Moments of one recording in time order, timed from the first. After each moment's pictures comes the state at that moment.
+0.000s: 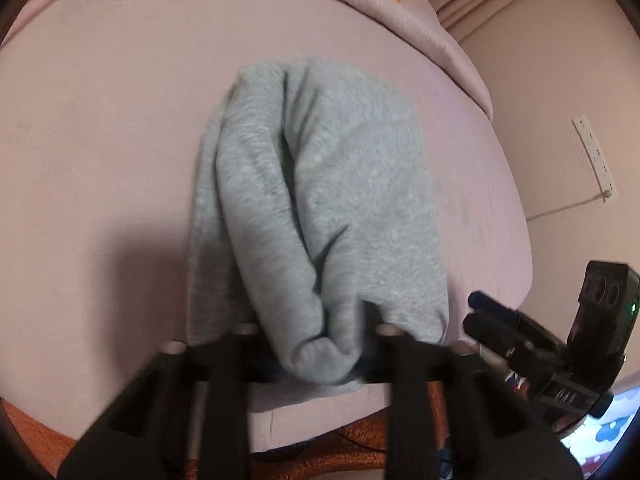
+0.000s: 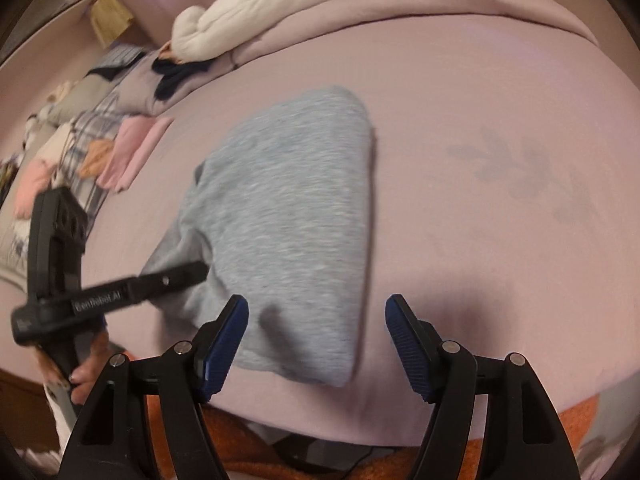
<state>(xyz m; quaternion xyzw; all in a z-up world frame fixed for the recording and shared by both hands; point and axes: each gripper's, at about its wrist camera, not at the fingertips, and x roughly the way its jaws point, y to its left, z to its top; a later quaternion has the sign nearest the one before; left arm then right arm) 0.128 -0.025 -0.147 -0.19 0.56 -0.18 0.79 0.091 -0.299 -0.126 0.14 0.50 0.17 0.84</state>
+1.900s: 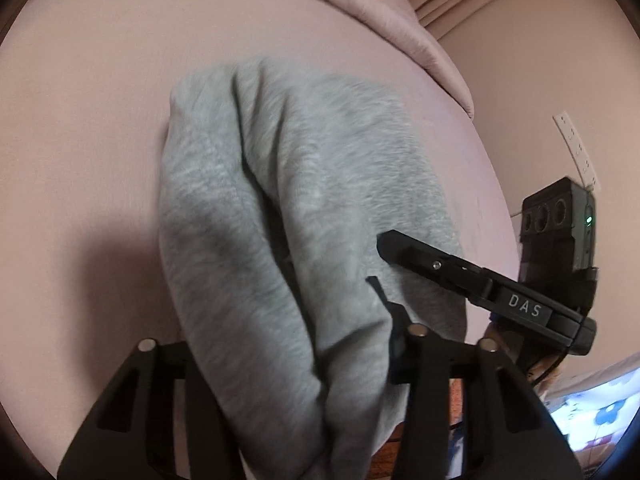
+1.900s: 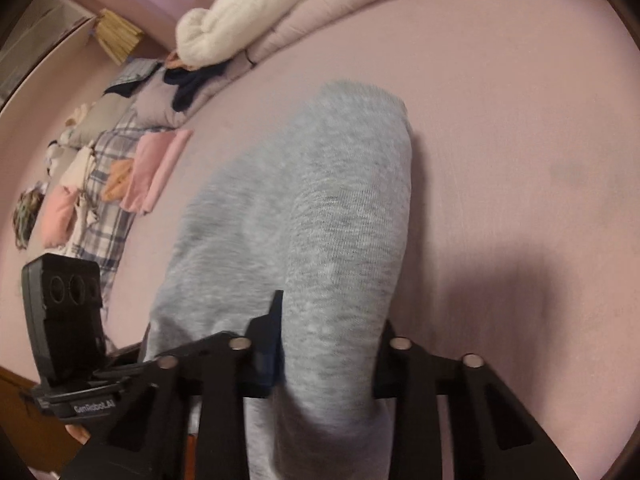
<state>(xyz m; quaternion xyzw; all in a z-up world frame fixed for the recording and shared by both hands) 0.160 -0.036 -0.156 -0.19 0.54 -0.22 0.79 0.158 -0.263 -0.153 0.20 0.49 0.25 0.81</state>
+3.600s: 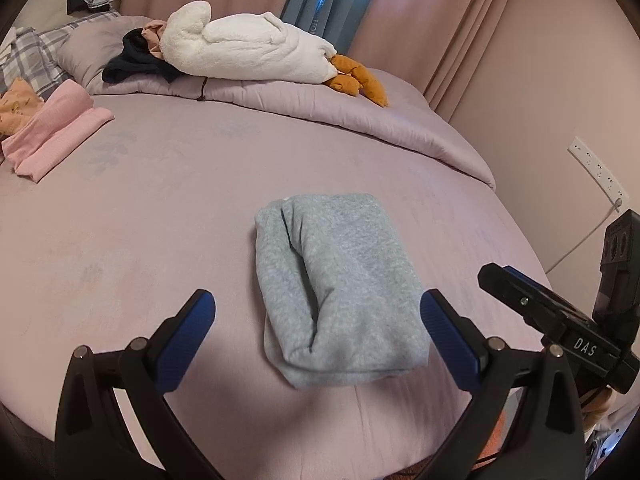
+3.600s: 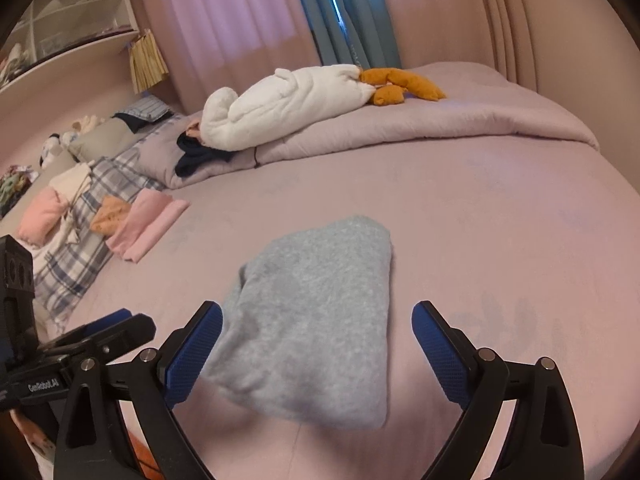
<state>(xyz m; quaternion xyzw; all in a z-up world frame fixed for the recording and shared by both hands) 0.109 -0.013 -0.043 -0.12 0.39 -0.12 0.91 0.116 -0.291 -0.052 0.11 0.34 0.16 0.92</state>
